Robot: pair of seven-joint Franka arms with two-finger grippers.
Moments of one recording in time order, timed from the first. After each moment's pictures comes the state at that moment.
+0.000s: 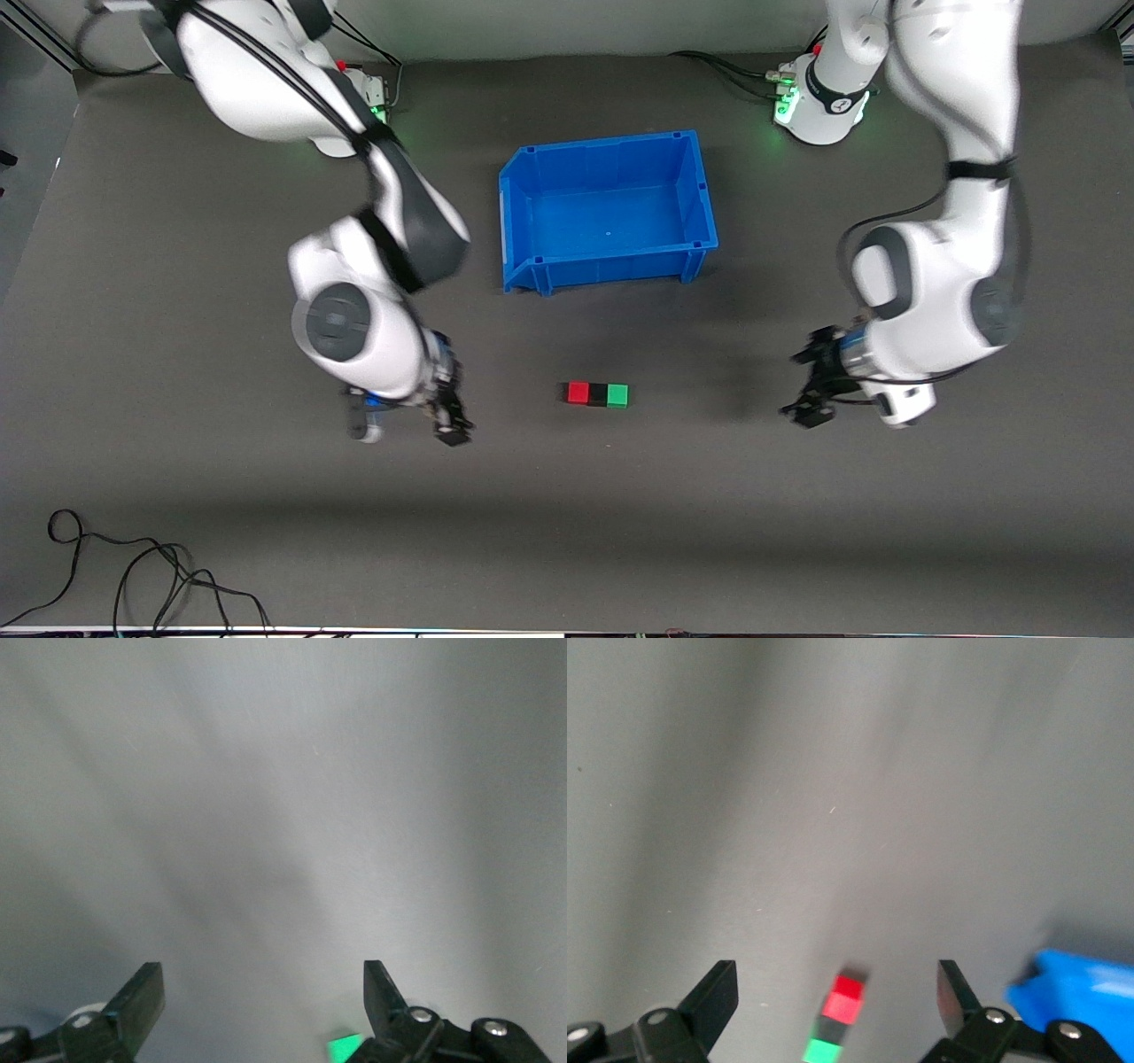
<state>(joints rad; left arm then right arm) -0.59 0.40 0.50 -1.82 -0.55 2.11 -0.94 0.43 0.66 -0.02 -1.09 0.09 1.73 1.64</state>
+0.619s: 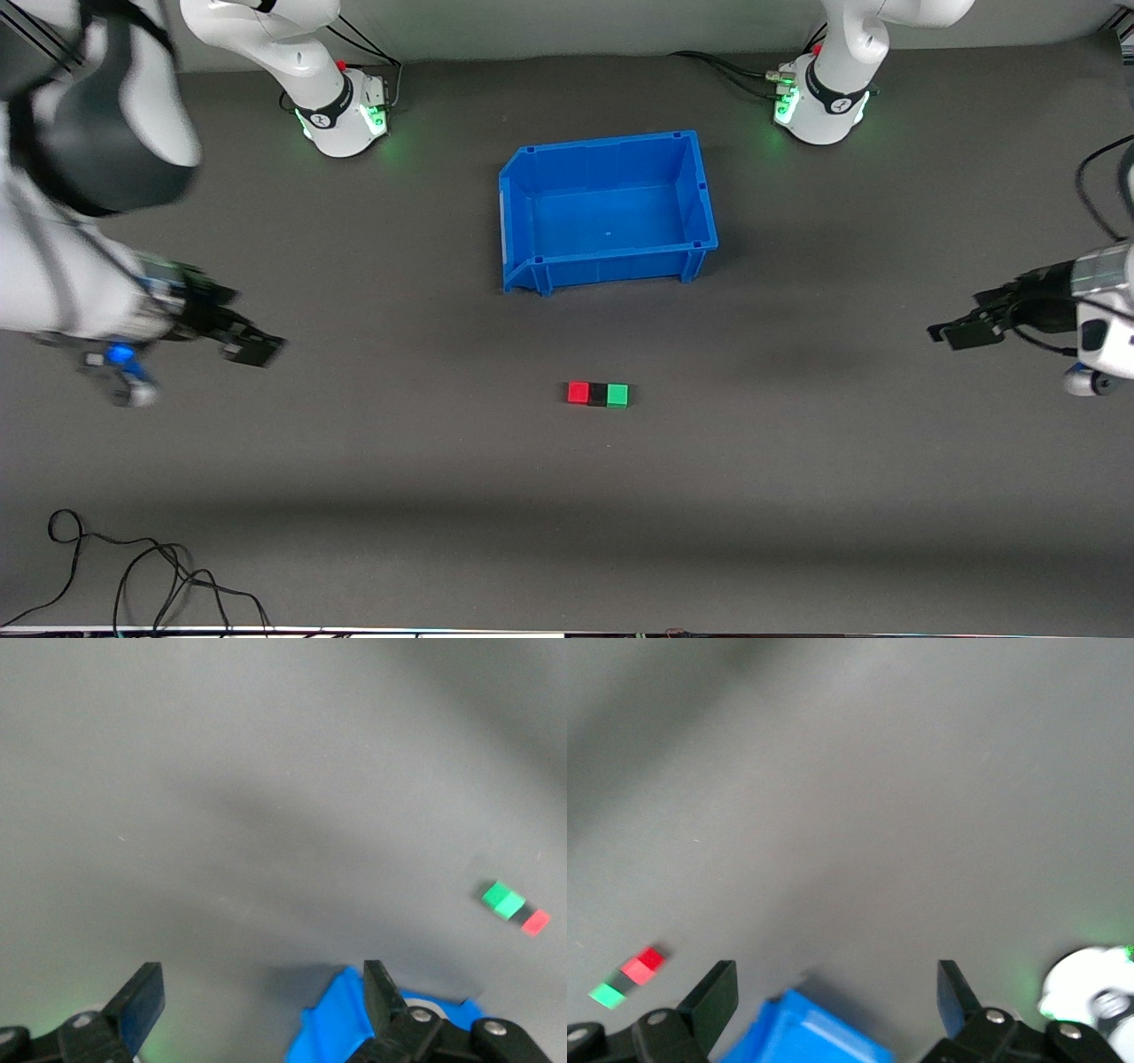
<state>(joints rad) -0.39 0.27 0.55 -1.54 -0.33 1.55 -0.27 0.18 0.35 -0.07 -1.21 0.09 1.36 0.81</state>
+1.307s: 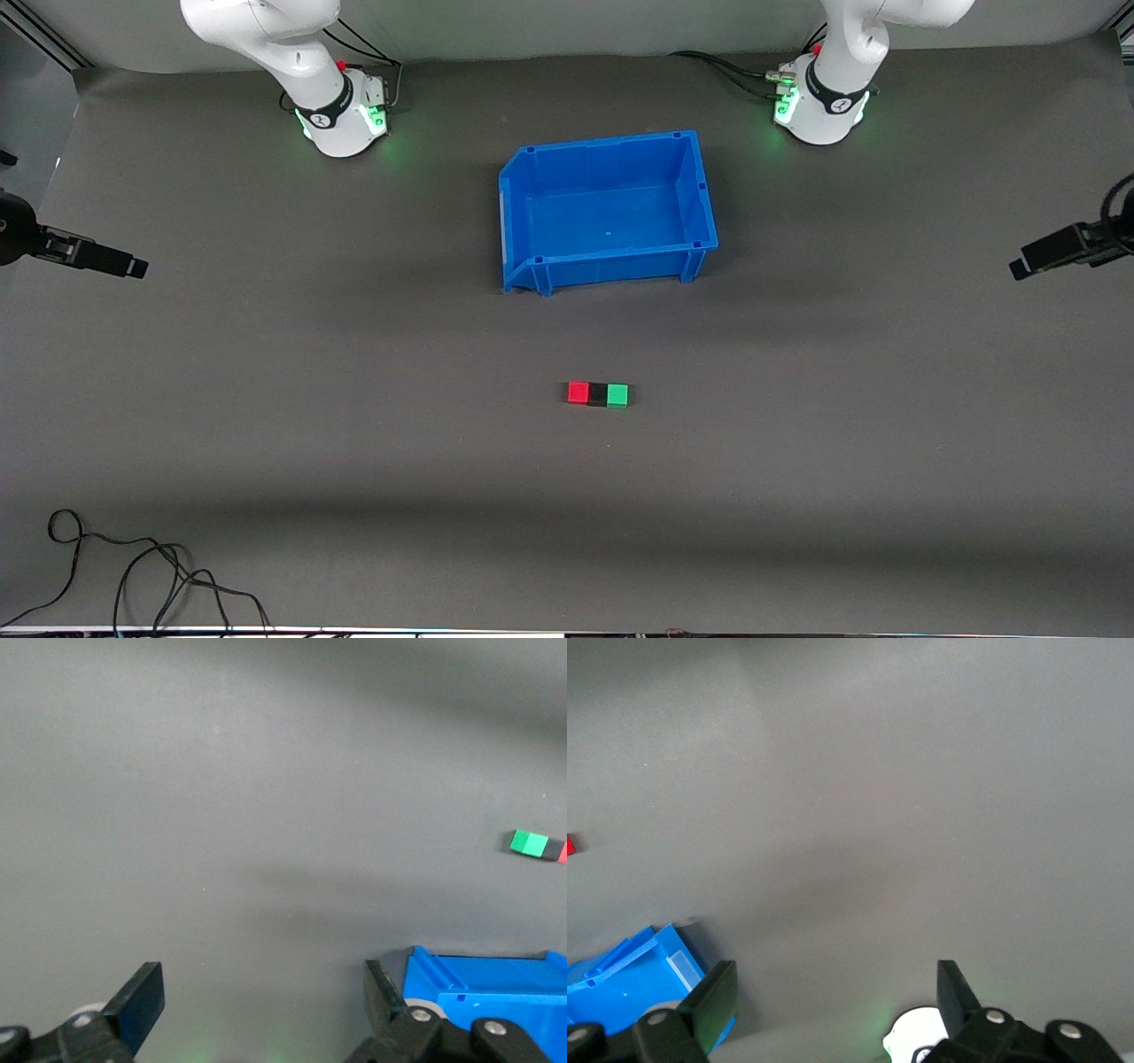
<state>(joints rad) -0.42 0.09 0.50 -1.47 -0.11 1.50 -0.09 0.15 0.15 -0.26 -1.38 0.09 1.33 0.21</state>
